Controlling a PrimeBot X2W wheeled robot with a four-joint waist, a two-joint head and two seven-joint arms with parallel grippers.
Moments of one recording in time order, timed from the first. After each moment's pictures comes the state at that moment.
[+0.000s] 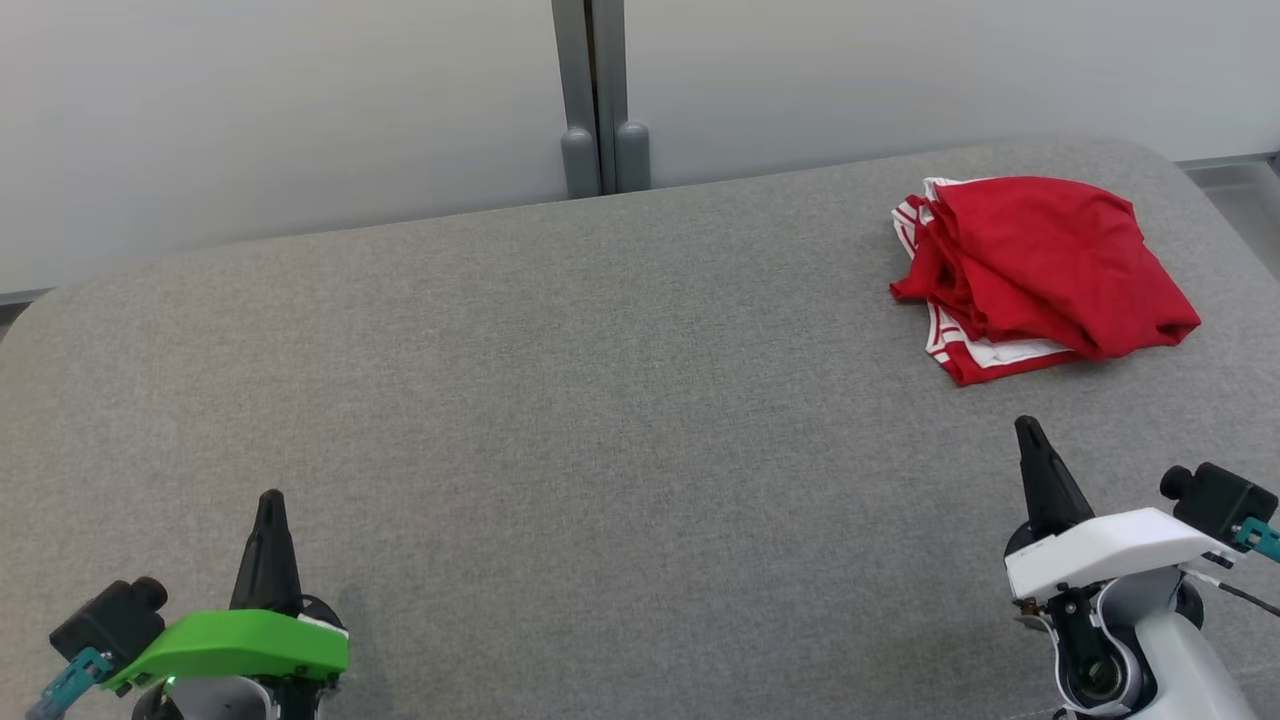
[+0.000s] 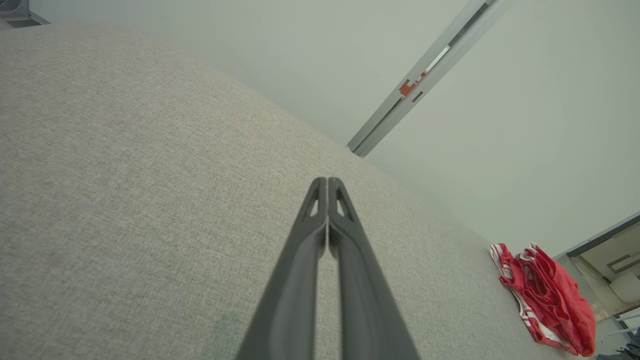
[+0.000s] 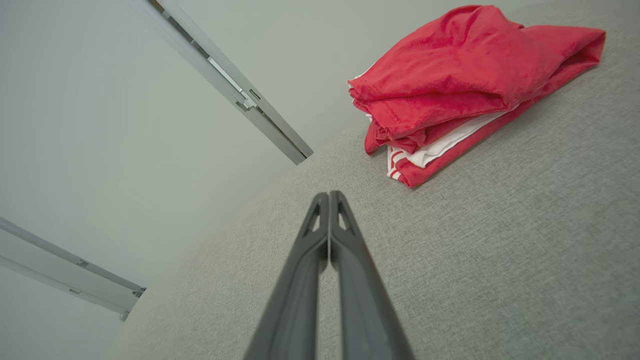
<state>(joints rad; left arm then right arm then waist) -0.08 0.04 0.08 0.31 -0.72 -0.13 -0.12 -0.15 -0.14 0.04 0.33 0.79 0.13 -0.12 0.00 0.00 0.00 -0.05</state>
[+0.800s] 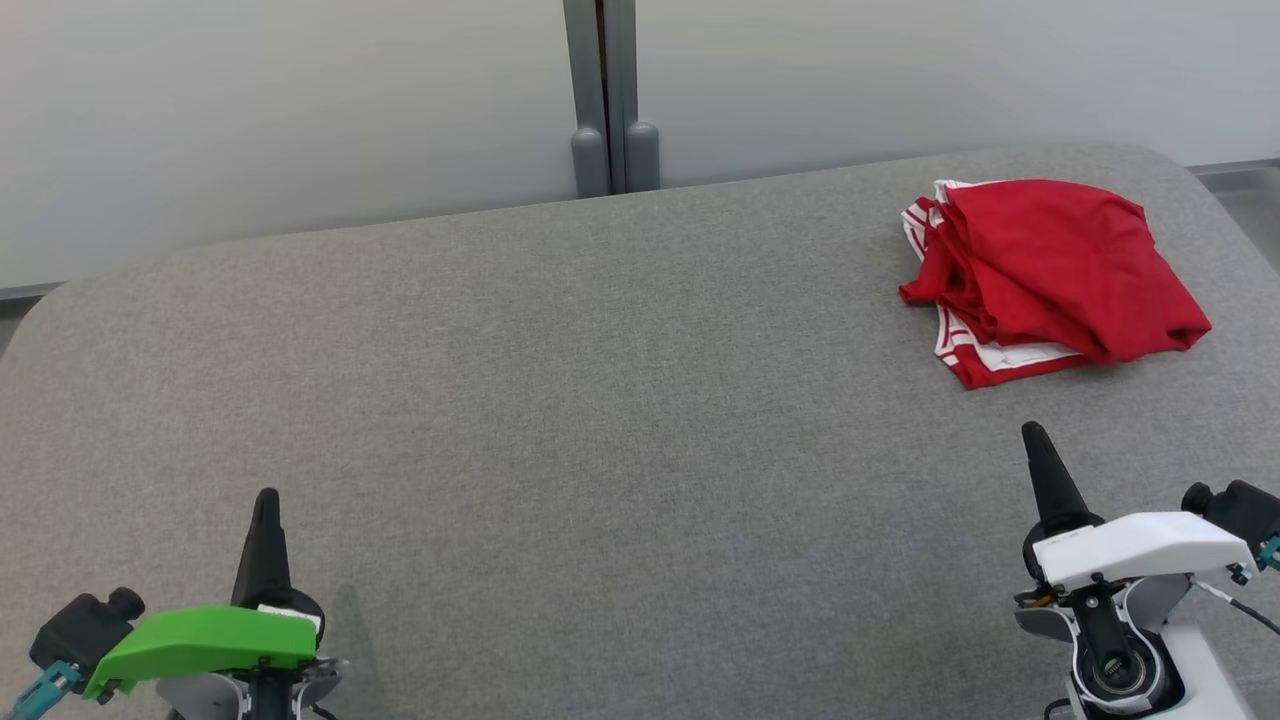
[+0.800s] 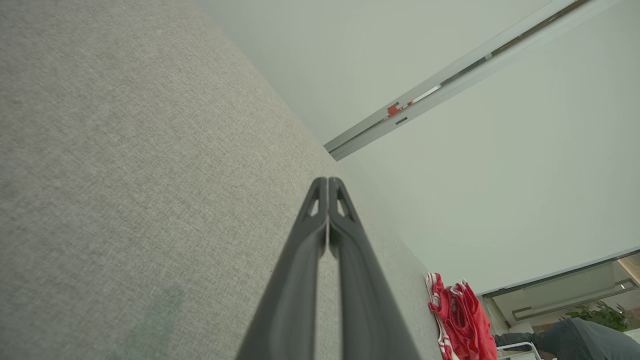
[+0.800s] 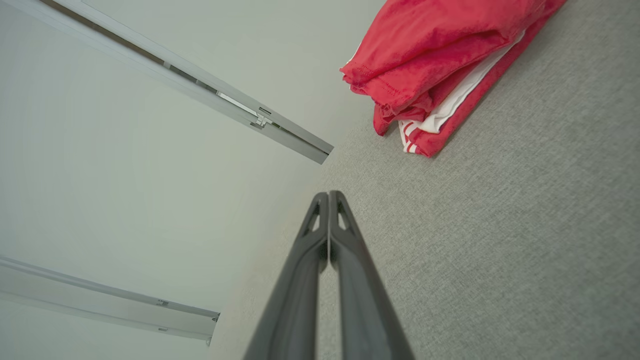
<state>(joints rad) -0.08 0.04 0.09 0.29 -1.02 -0.13 -0.04 -0.13 -0.11 -0.01 0.31 1.07 0.13 -0.04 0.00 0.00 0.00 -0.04</state>
